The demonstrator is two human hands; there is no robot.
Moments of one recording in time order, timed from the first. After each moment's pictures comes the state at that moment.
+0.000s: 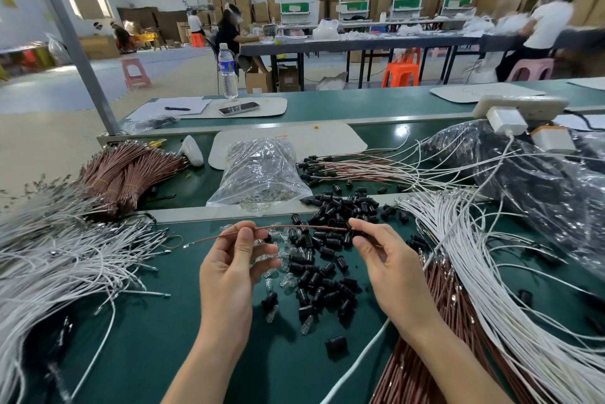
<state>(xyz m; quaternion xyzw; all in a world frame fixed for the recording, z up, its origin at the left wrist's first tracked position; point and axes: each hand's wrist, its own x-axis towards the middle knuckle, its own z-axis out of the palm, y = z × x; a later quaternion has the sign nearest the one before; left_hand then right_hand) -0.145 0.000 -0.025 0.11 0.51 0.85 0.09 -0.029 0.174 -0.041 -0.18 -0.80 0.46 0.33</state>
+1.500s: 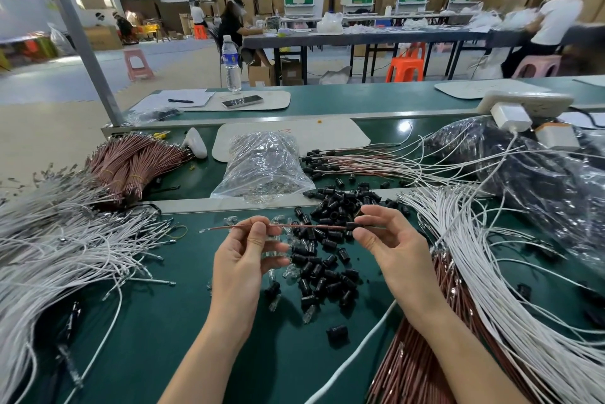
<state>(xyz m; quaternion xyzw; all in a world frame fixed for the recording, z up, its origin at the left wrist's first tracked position) -0.143 0.000 -0.029 0.14 0.57 0.81 0.11 -0.027 0.176 -0.030 -0.17 -0.71 0.60 0.33</state>
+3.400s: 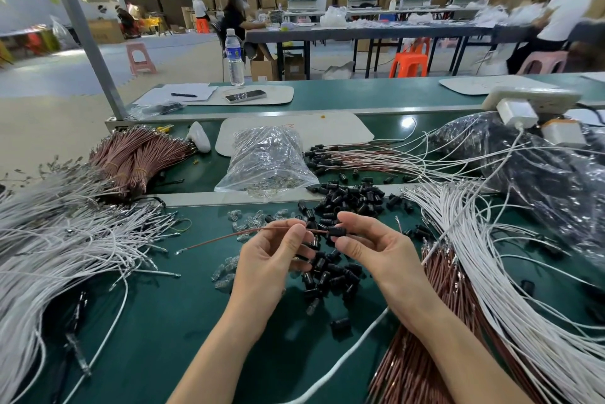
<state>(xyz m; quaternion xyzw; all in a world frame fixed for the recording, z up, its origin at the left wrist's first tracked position) -0.128 0.005 -0.031 0.21 0.59 0.76 0.17 -0.029 0.154 -0.021 -0.12 -0.65 0.71 0.24</state>
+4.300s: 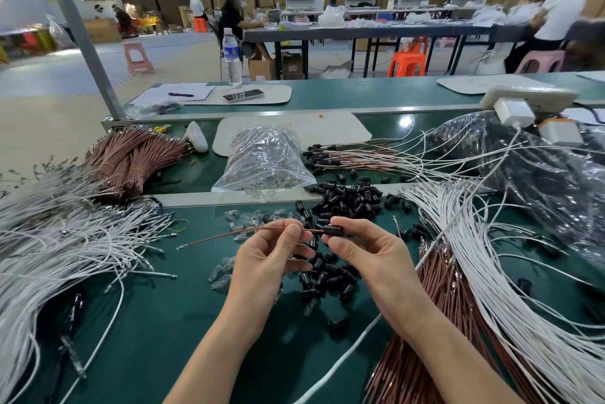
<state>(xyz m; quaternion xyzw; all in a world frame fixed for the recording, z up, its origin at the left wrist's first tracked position) -0.128 0.006 -0.028 0.20 0.55 0.79 0.20 -0.028 0.142 -0.015 -0.12 -0.63 0.73 0.24</state>
